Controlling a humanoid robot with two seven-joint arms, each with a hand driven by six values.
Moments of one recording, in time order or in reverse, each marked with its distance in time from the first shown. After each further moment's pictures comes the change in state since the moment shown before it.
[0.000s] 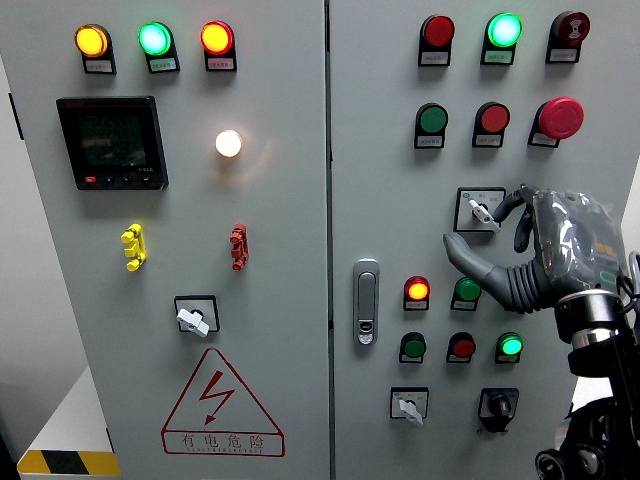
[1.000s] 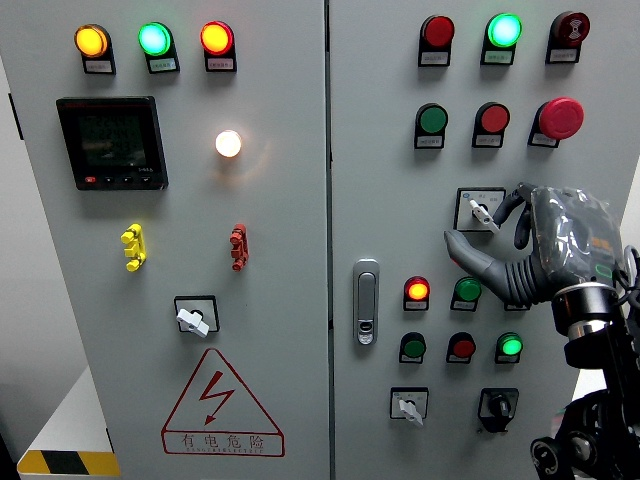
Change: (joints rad) left arm 0.000 0.000 0.000 0.000 -0.001 0.000 -0.001; right arm 0.030 -0.001 0.010 -0.046 -0.024 -0.002 -0.003
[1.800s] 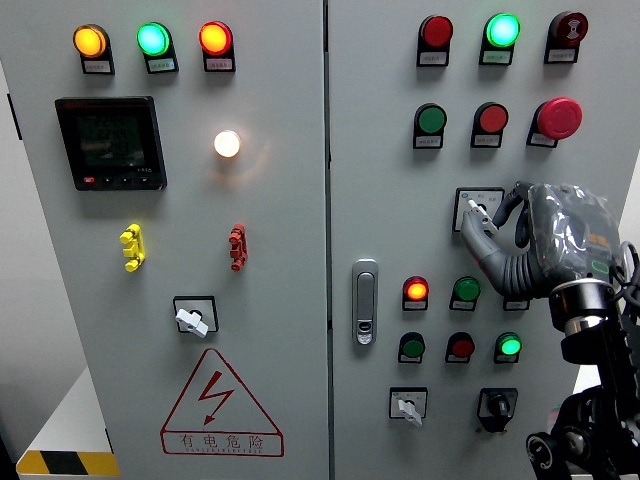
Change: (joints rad) left arm 0.000 0.000 0.000 0.000 0.000 0.000 0.001; right arm 0.015 0.002 -0.003 -0.021 -0.024 0.000 -0.002
